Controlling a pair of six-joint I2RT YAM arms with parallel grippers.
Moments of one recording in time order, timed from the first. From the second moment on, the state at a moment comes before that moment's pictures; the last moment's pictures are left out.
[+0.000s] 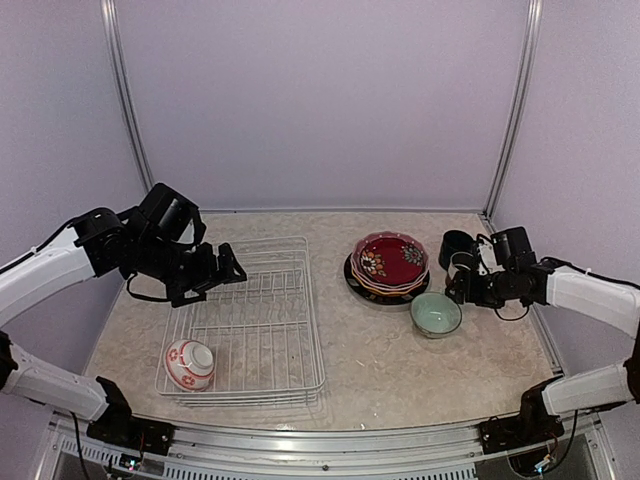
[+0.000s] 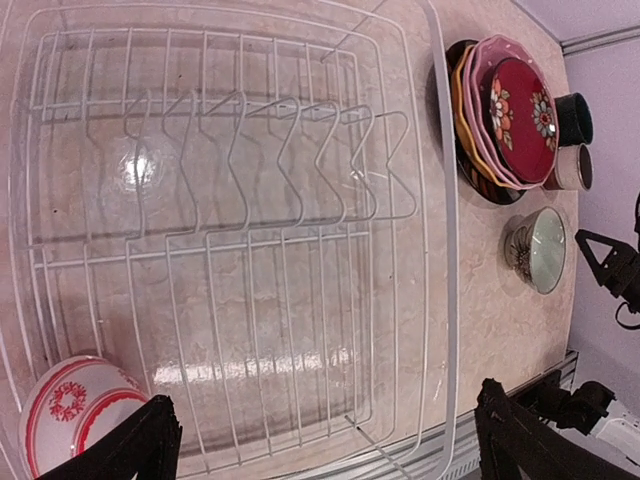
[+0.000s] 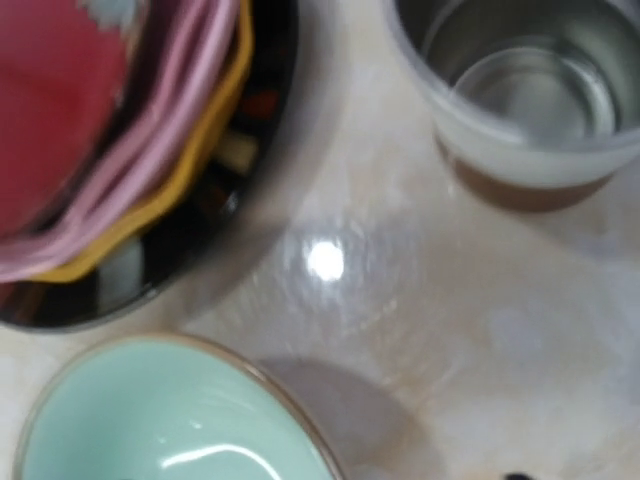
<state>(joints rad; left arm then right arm) -0.74 1.22 1.16 -0.84 0.02 -0.89 0.26 1.20 0.67 -0.33 -0.11 0.35</state>
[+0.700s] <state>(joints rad) -0.83 1.04 1.01 -1.14 -0.04 -1.18 0.24 1.17 0.89 -0.41 -0.12 0.26</state>
